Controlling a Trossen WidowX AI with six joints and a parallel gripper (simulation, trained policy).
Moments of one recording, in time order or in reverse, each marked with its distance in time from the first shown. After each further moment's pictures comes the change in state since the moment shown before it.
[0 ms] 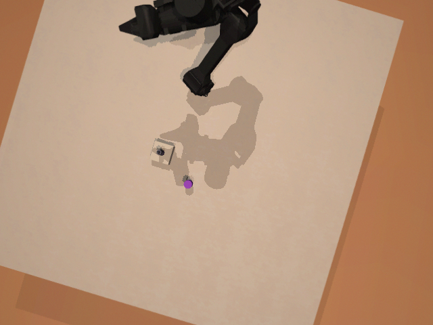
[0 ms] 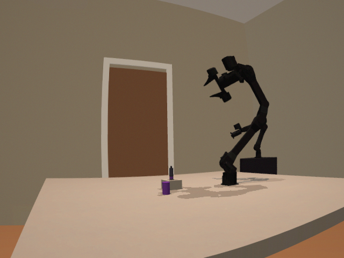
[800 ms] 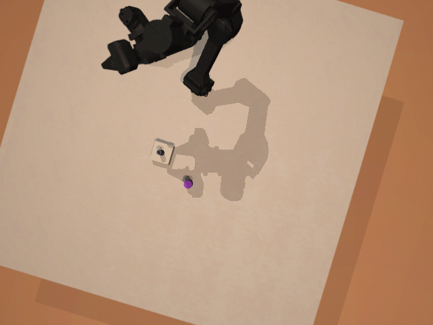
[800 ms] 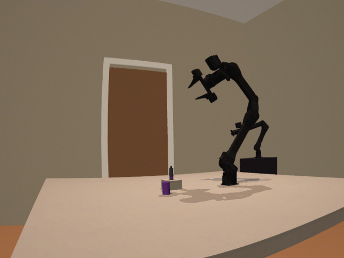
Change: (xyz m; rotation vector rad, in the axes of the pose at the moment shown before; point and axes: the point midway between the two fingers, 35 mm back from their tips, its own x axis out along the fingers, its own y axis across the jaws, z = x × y) arm 0.046 0.027 -0.061 0.004 0.179 -0.061
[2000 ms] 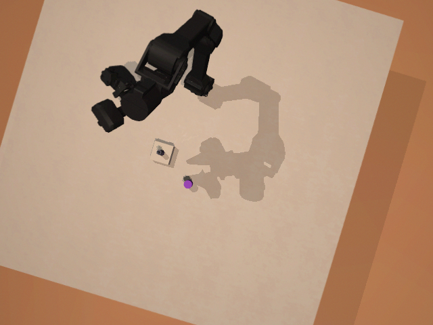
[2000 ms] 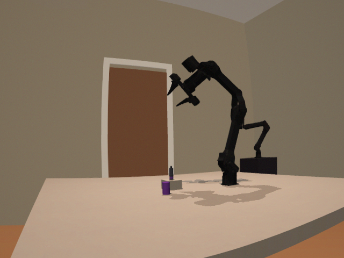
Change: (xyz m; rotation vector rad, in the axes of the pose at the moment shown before) arm 0.059 0.022 -0.105 0.029 0.214 -0.142
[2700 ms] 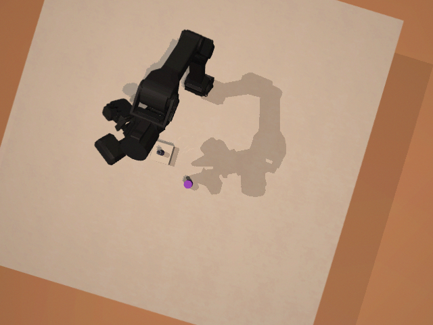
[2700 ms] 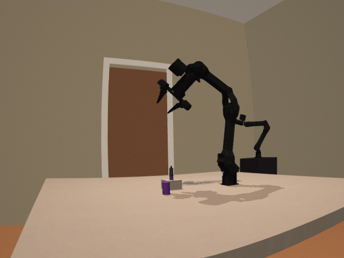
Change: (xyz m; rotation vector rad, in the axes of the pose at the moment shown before) arm 0.040 -0.003 -0.065 0.012 0.087 -0.123
